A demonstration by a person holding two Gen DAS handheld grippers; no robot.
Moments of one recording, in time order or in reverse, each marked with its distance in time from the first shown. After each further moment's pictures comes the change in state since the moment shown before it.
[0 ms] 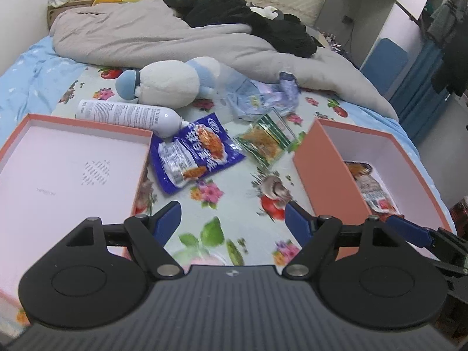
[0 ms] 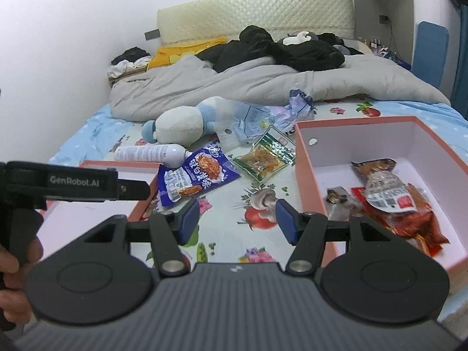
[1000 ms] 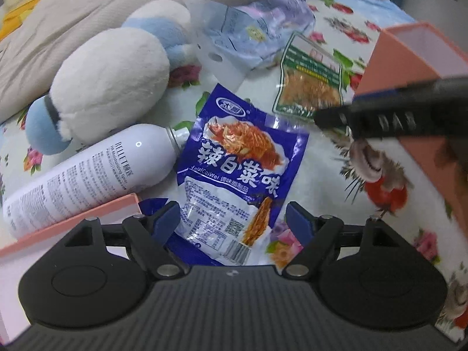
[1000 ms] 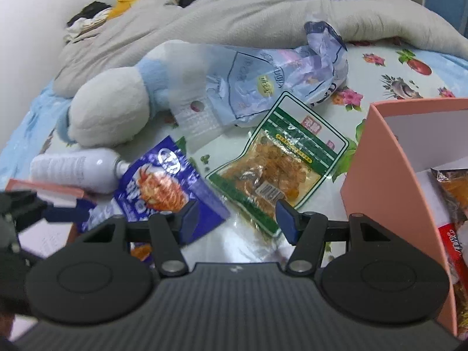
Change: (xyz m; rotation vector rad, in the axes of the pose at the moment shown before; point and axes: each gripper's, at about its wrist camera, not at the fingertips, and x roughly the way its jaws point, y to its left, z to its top) left arm 0.221 0.051 0.079 0.499 0.284 -0.034; right arm 0.256 -0.015 0.061 0.098 0.271 -0.074
